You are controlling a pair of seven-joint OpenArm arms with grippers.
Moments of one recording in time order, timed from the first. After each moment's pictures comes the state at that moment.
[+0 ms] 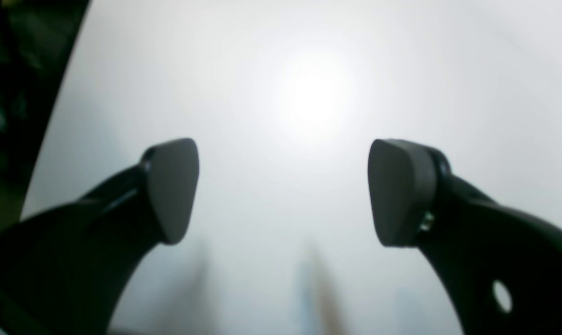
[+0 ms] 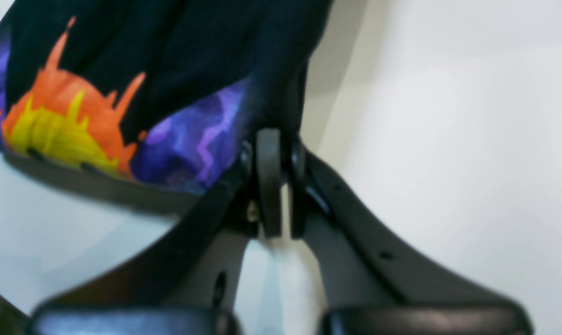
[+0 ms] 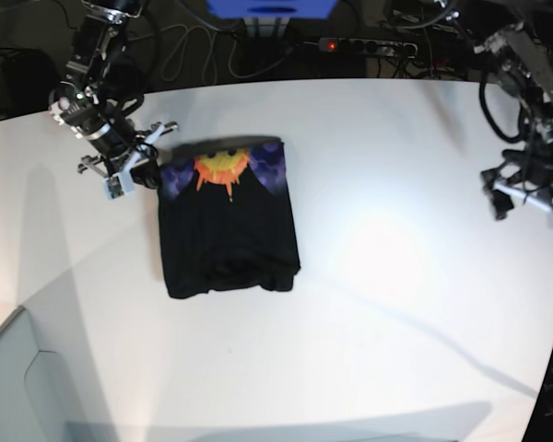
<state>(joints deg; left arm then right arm) 10.1 -17.1 -41.5 113.9 -24.6 -11.8 67.8 -16.1 -2.6 24.6 99.2 6.9 46.5 -35.8</state>
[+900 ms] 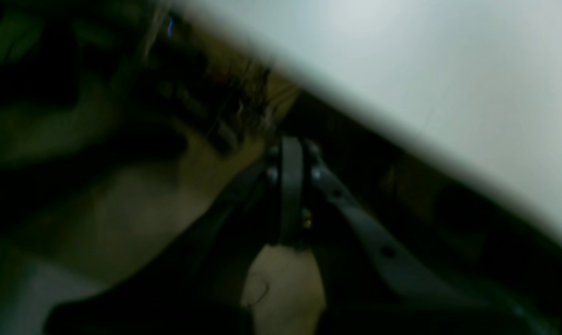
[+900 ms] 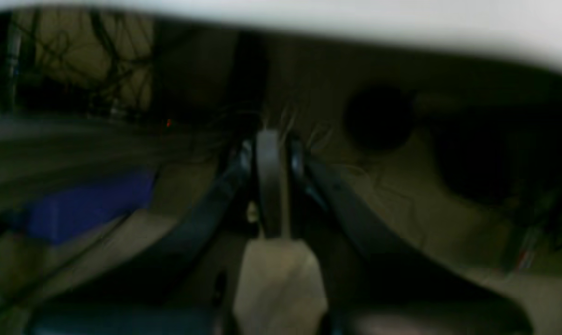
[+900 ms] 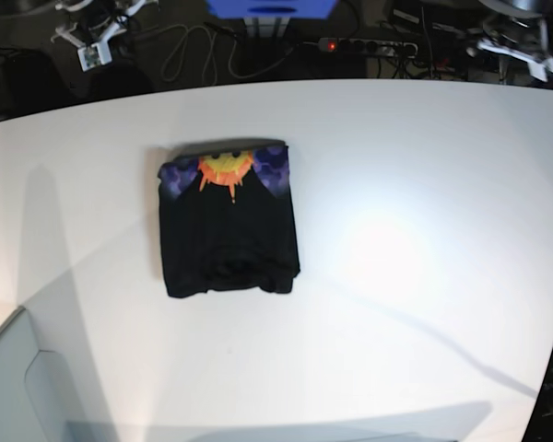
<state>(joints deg) 45.0 -4.3 -51.0 110.0 -31.6 -11.9 59.8 -52.2 -6.8 33.8 113.7 7.7 46.5 -32.9</state>
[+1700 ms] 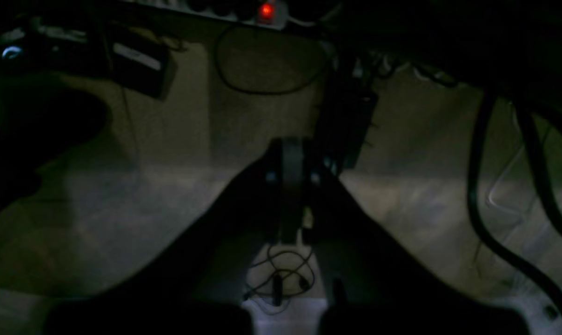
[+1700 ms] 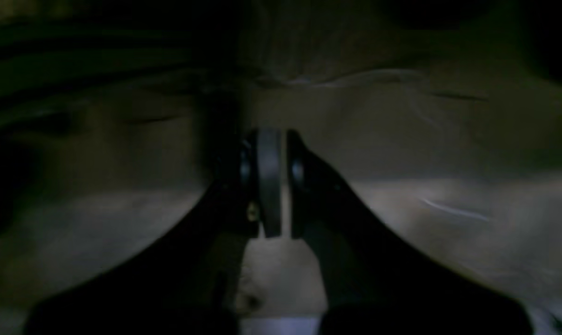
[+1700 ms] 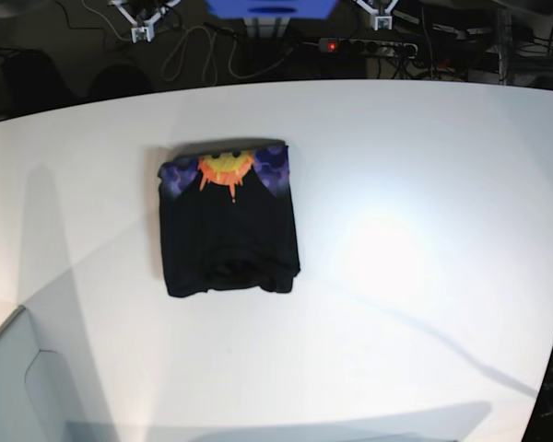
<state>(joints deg) 22.5 -7.5 0.4 20.8 -11.9 -11.5 -8.2 -26.9 6.9 0.7 34.9 3.9 5.2 5.9</state>
